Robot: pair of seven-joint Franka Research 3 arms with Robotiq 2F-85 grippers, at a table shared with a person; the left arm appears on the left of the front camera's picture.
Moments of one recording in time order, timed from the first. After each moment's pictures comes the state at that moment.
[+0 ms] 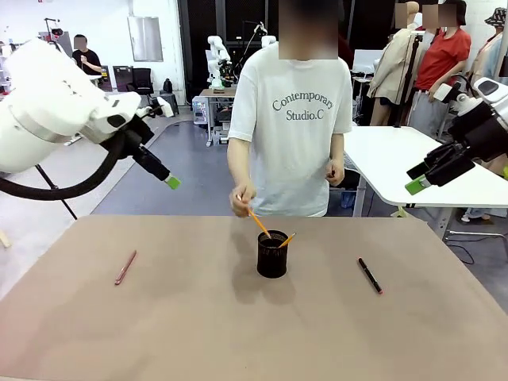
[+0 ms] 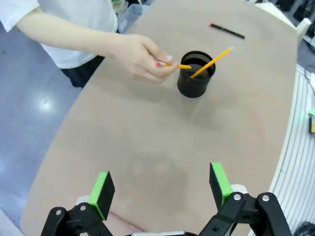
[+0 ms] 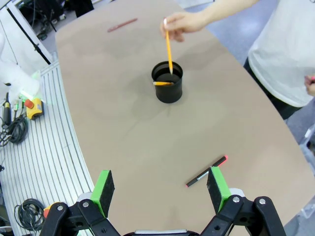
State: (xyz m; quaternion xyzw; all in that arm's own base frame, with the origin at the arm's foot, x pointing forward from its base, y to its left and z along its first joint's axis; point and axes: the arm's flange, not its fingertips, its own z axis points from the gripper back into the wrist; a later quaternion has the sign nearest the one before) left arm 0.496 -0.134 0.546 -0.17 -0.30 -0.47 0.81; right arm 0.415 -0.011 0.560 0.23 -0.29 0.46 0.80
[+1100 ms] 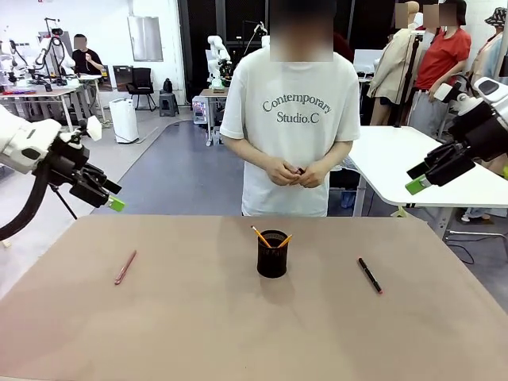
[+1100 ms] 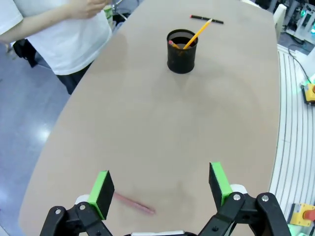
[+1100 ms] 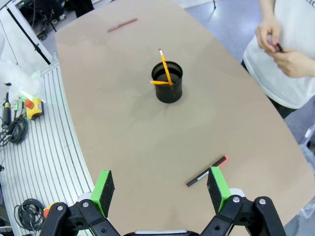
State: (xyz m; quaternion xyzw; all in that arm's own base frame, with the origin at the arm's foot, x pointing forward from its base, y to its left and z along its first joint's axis) left arm 0.455 -0.028 0.502 -0.20 -0.34 -0.51 0.76; right arm 0.415 -0.011 0.560 0.23 -0.29 0.46 0.80
